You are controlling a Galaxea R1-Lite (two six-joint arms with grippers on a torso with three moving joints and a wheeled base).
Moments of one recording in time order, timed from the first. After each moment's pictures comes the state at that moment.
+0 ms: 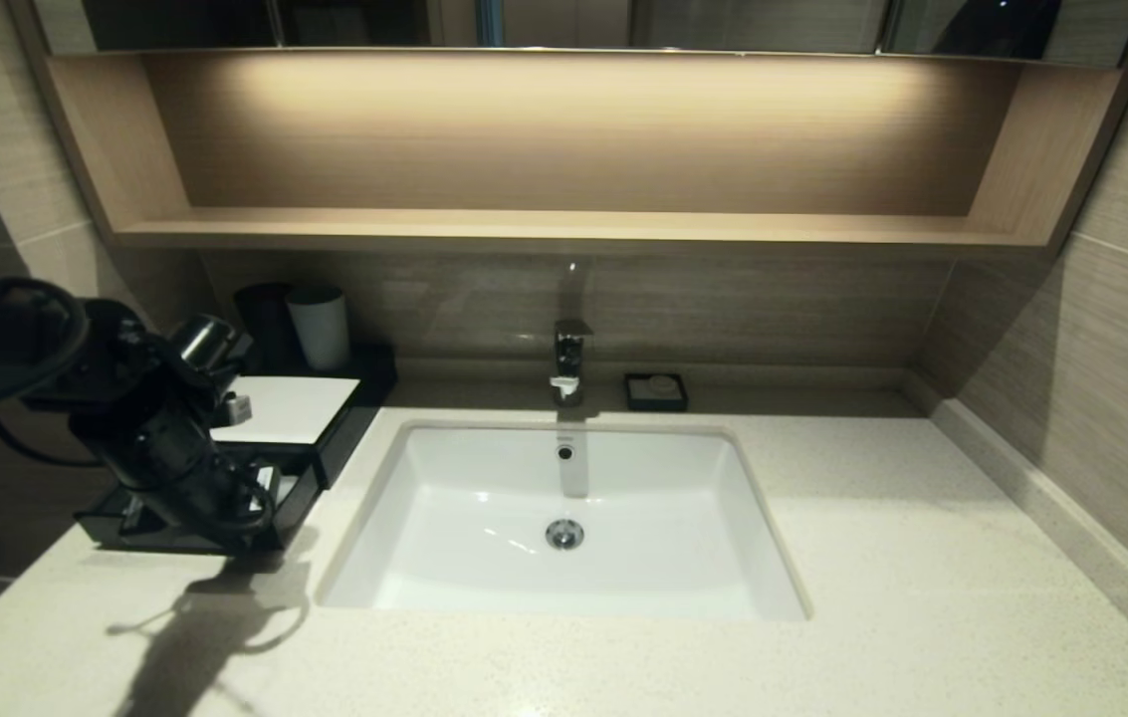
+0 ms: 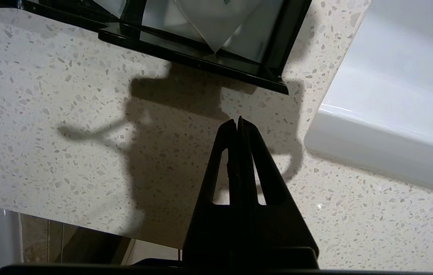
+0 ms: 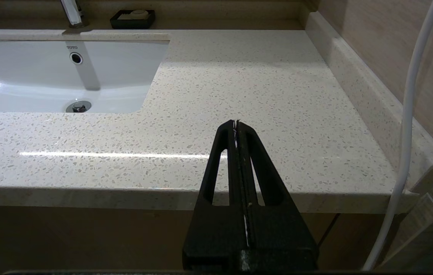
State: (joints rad) left arm -0.03 1.92 -1.32 0.67 0.05 -0.24; right arm 0.00 0.00 0.00 0.00 0.00 0.00
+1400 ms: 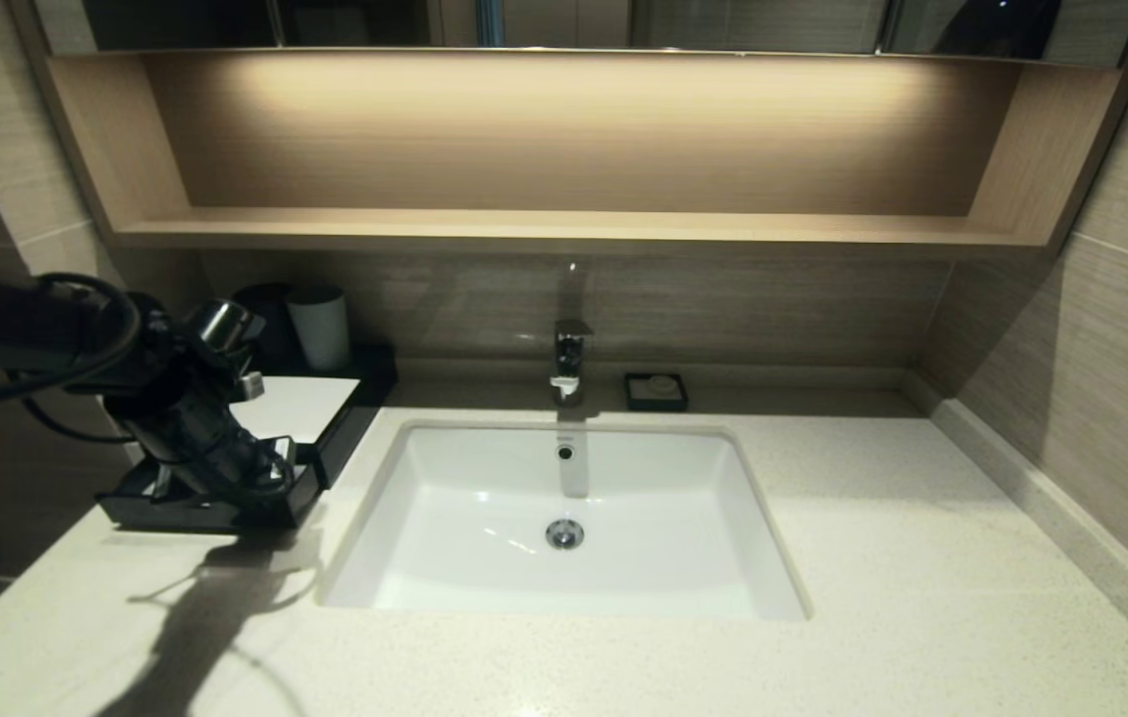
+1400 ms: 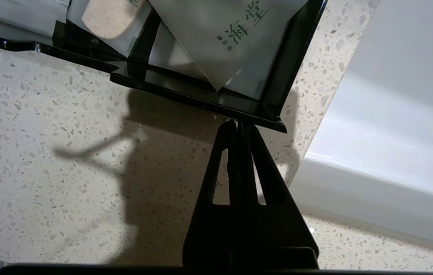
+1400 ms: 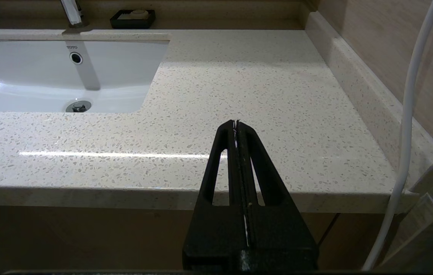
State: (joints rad) left arm -0.02 2.01 -1.44 0.62 0.05 -0.24; right arm 0.00 0.00 0.00 0.00 0.00 0.00
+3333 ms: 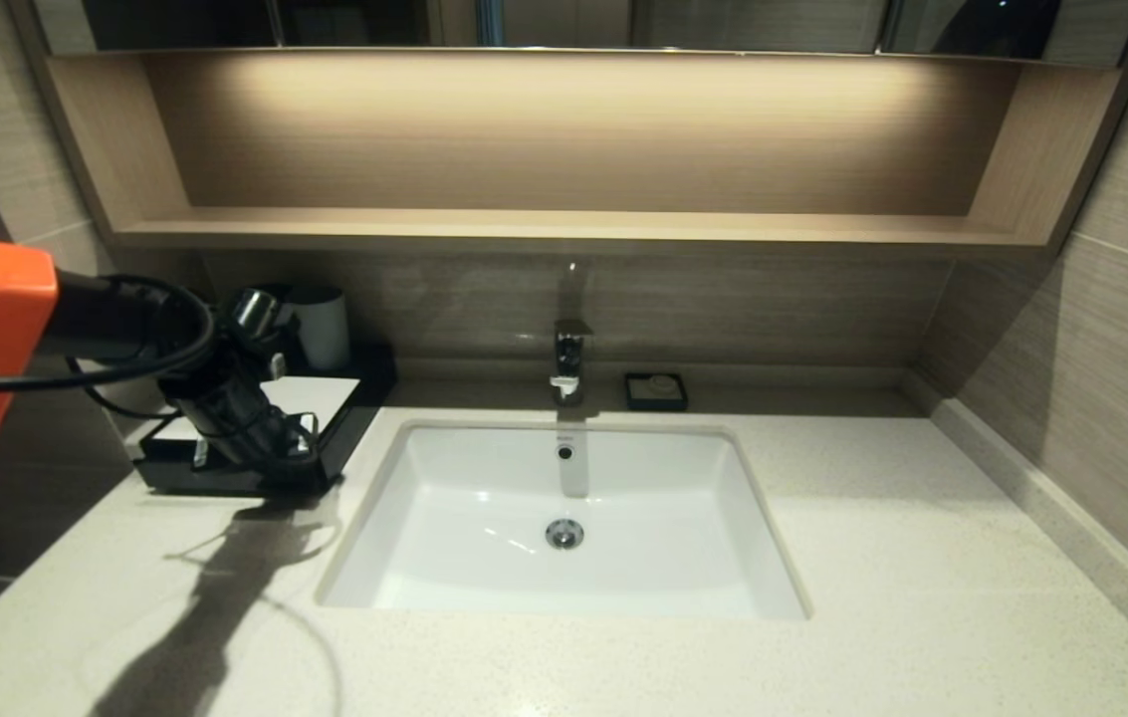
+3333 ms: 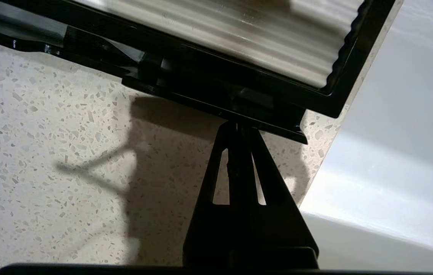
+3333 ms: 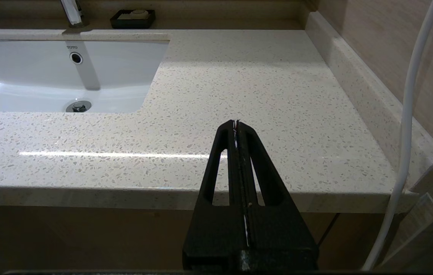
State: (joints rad) left arm -0.02 2.16 -1.65 0.62 0.08 -0.25; right arm 0.00 0.00 0.00 0.00 0.00 0.00
